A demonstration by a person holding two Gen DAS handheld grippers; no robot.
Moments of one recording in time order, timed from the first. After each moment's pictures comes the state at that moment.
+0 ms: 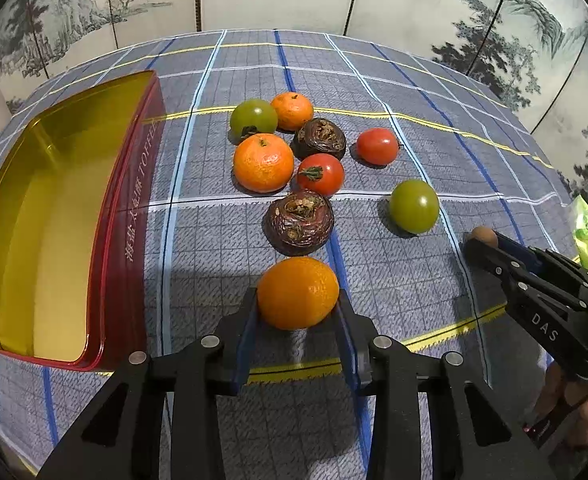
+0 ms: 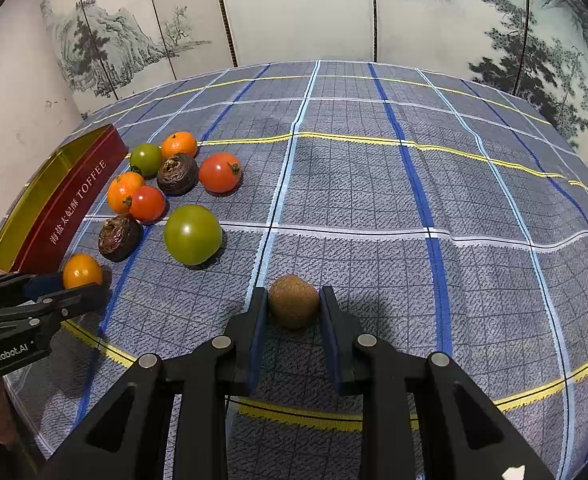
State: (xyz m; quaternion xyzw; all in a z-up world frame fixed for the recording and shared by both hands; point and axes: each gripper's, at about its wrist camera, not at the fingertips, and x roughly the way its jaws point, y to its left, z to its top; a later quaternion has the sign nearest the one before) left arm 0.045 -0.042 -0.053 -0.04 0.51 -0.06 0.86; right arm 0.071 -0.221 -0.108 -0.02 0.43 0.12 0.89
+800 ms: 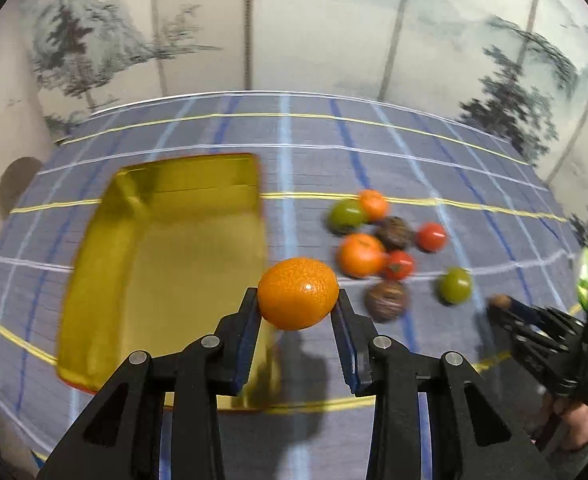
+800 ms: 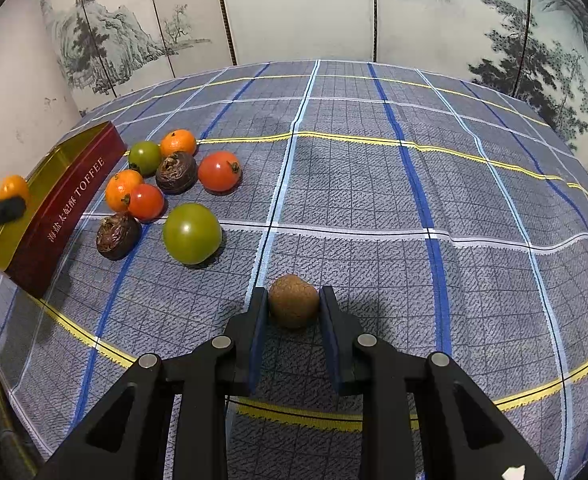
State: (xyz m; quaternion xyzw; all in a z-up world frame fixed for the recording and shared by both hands) left arm 0.045 0.042 0.014 -0.05 0.44 0.01 0.90; right arm 0.071 -0.218 -0.108 -0.03 0.43 0.11 0.89
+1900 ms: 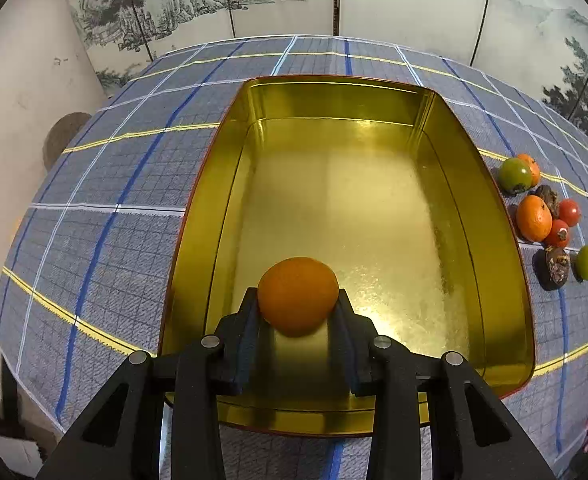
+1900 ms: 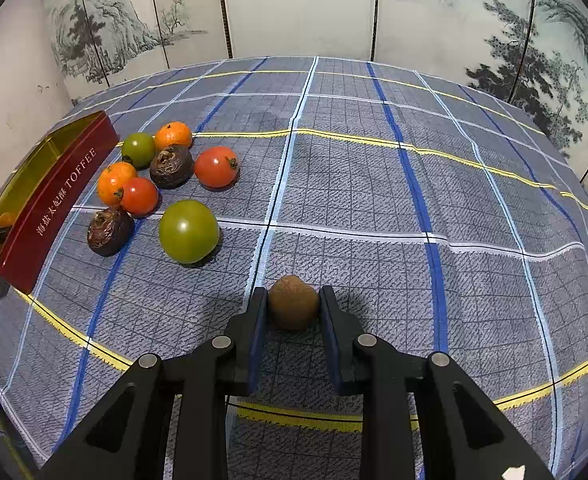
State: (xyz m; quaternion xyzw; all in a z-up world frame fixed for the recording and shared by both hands) left arm 0.037 0.145 -0.048 -0.04 0.50 0.11 0.86; right arm 0.073 -0.209 -0.109 -0.05 0.44 0.10 0.89
